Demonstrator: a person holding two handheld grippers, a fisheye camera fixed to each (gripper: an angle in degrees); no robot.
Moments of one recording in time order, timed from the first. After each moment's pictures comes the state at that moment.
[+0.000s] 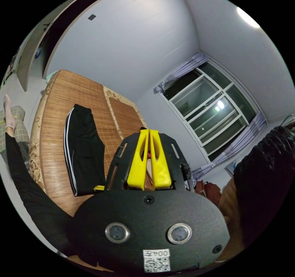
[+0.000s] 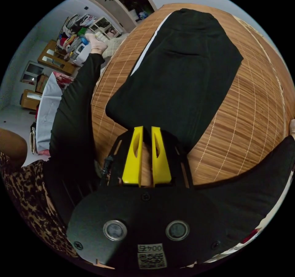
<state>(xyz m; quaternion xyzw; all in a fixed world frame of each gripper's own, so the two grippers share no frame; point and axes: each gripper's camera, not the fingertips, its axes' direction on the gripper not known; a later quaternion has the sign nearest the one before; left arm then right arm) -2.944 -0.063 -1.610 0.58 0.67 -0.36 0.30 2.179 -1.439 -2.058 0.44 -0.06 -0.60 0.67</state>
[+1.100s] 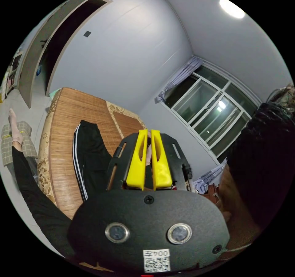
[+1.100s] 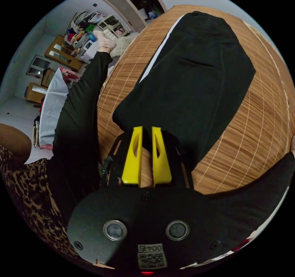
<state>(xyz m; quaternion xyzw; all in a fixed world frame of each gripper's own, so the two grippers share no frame) -2.983 -0.079 -1.610 0.62 0.61 -0.40 0.30 2.138 -1.408 -2.069 0.42 -0.06 -0.63 0.65</state>
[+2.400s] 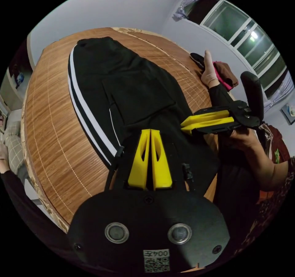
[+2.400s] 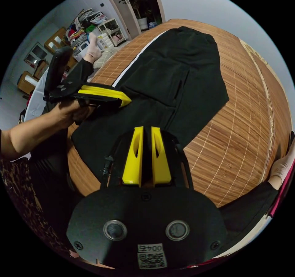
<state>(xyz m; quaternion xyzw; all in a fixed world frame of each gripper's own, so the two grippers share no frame) -2.961 -0.685 -1.487 0.49 0.58 -0.22 0.61 2.094 -1.446 -2.162 0.51 -0.02 -0.61 0.60</state>
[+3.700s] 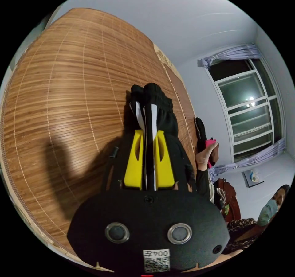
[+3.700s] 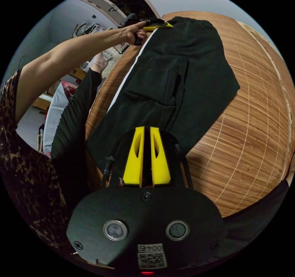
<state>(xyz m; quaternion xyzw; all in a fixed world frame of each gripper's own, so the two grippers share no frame) -3.209 -0.919 -1.232 0.45 0.74 -0.28 0.41 2.080 -1.555 -2.167 0.44 -0.11 -0.64 0.62</state>
